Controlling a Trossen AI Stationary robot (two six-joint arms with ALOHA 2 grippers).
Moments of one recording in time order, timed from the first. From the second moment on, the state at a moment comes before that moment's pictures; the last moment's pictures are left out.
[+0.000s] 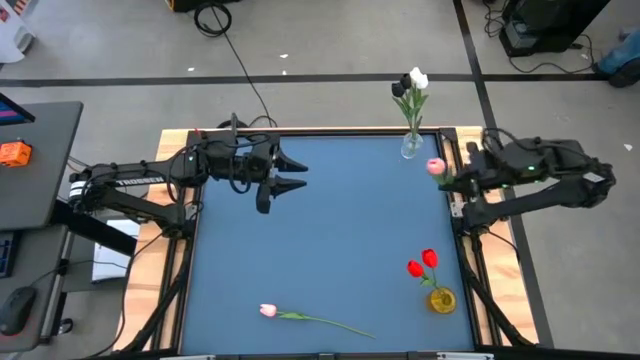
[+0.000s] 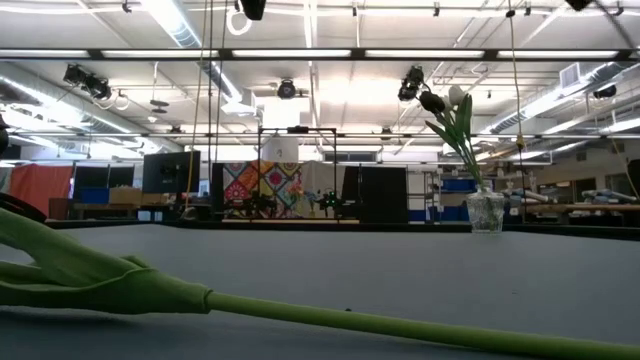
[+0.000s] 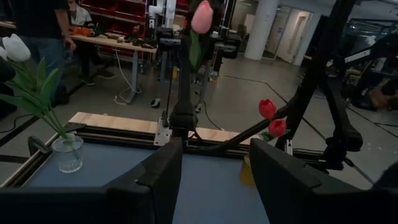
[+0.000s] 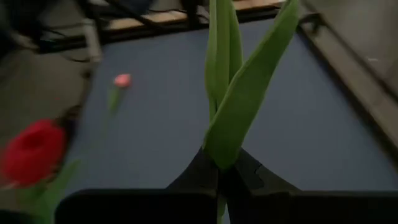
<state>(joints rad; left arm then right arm) 0.15 1.14 1.06 0.05 0.23 -0.17 0.07 0.64 1.22 -1.14 0.09 0.19</state>
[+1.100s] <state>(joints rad) 0.15 1.14 1.06 0.05 0.23 -0.17 0.21 0.38 0.68 -0.30 -0.69 0.26</state>
